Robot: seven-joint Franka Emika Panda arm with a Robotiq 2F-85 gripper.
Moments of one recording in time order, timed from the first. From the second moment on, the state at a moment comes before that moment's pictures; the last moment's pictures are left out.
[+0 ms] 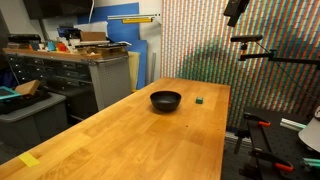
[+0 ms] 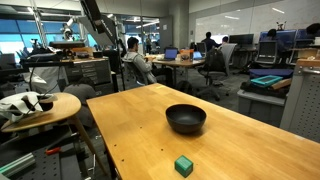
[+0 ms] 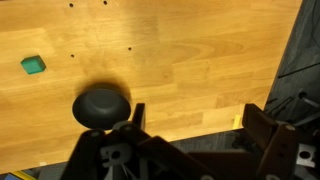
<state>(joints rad) 0.10 -0.86 0.14 -2.66 0.20 2.11 0.24</state>
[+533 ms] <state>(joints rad) -0.02 -0.86 0.04 -2.69 0.09 2.16 0.17</state>
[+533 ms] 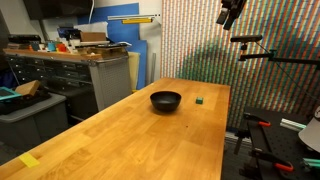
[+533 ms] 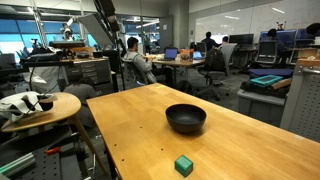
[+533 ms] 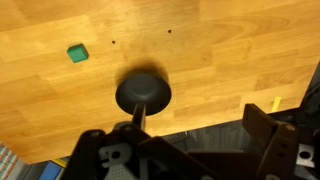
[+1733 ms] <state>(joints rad) -0.13 -0.61 -0.07 -2.76 -0.06 2.48 0.03</state>
